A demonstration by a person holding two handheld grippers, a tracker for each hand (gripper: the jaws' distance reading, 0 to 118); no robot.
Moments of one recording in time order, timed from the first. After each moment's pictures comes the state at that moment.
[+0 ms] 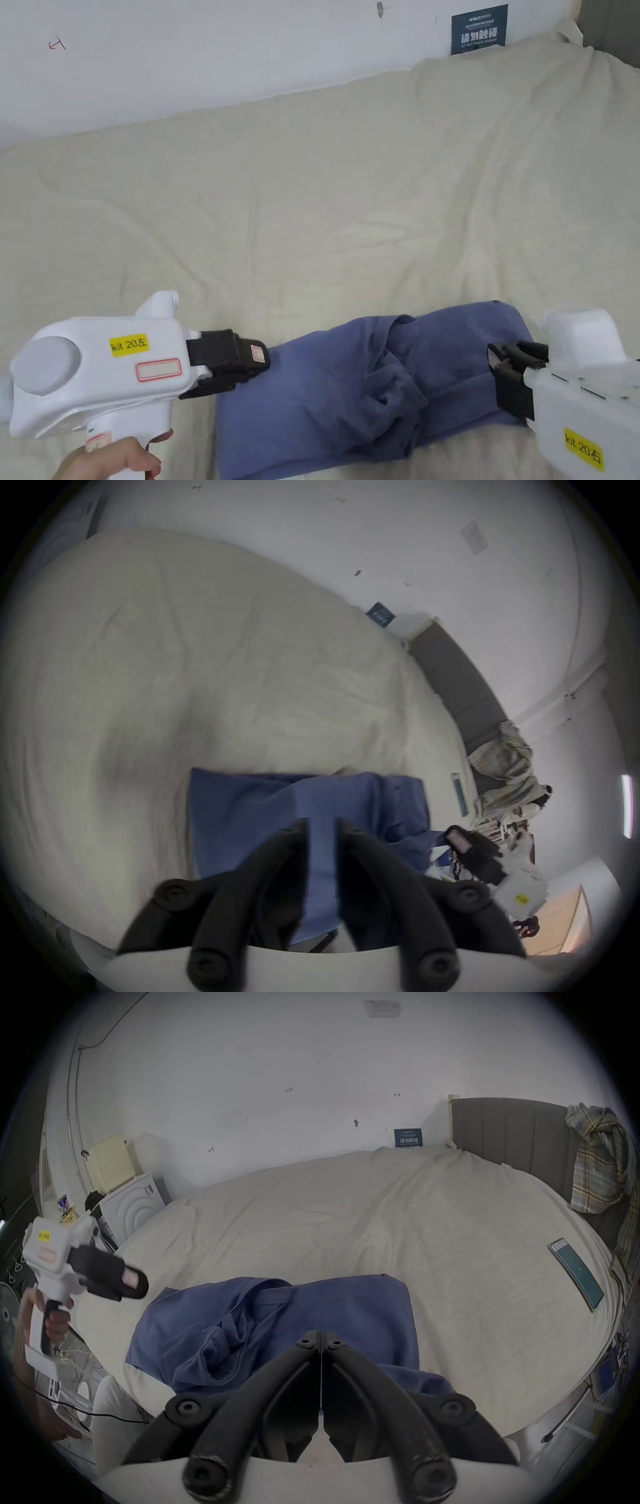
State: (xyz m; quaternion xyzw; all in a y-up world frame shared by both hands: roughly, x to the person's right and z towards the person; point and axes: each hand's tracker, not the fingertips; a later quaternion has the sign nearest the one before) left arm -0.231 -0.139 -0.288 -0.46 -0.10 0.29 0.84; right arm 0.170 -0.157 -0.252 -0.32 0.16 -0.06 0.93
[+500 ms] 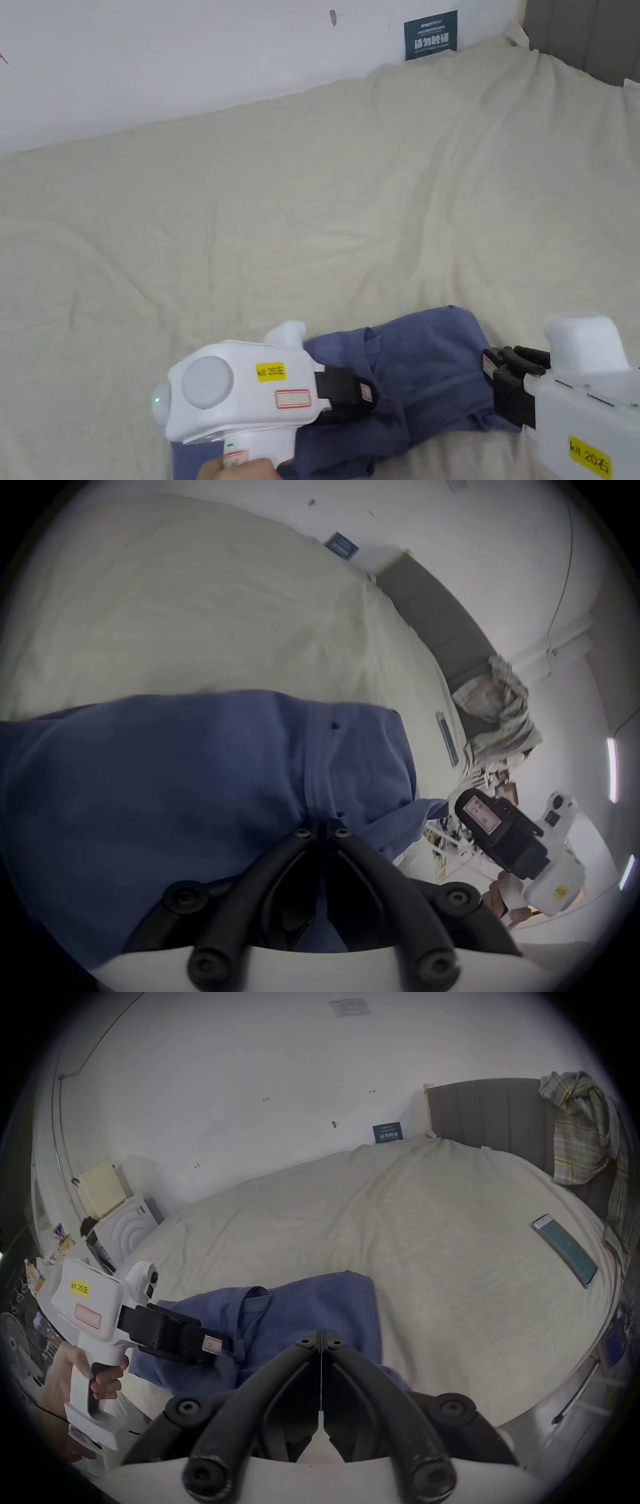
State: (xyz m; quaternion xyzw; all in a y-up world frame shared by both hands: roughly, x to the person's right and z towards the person) left arm -0.075 -0.193 -0.334 -0.52 -0.23 0.24 0.79; right arm 0.211 -0.158 -0.247 -0.32 0.12 -0.09 0.93
